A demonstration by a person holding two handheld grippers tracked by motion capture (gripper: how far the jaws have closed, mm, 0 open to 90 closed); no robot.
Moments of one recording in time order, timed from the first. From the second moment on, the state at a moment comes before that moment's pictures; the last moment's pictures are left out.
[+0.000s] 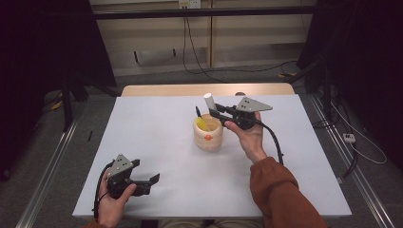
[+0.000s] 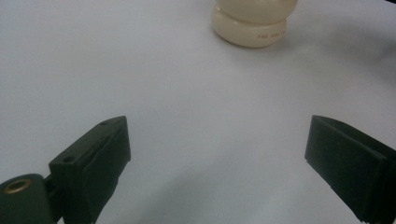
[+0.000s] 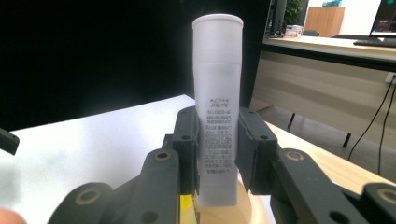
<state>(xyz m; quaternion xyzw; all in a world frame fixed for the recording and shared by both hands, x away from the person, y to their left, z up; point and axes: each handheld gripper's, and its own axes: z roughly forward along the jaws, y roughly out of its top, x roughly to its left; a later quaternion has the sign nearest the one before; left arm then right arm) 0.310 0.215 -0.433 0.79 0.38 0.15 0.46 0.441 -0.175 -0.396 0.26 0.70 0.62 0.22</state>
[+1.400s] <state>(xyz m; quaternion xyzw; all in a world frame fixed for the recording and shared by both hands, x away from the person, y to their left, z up) 0.310 0.214 -0.433 0.79 0.38 0.15 0.46 0.444 -0.167 -0.414 0.28 0.73 0.59 0.21</state>
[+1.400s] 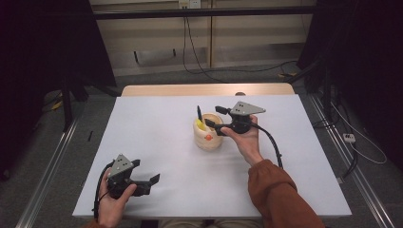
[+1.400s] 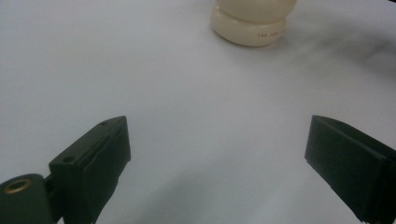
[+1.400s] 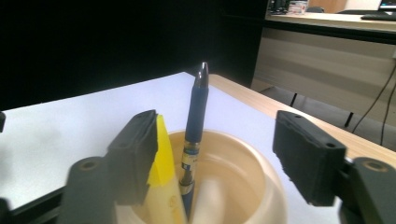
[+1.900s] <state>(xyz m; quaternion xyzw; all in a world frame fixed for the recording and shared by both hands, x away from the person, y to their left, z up) 0.312 0.215 -0.434 0.78 0.39 0.16 0.46 0.436 -0.182 -0.404 0.32 0.73 0.57 0.19</state>
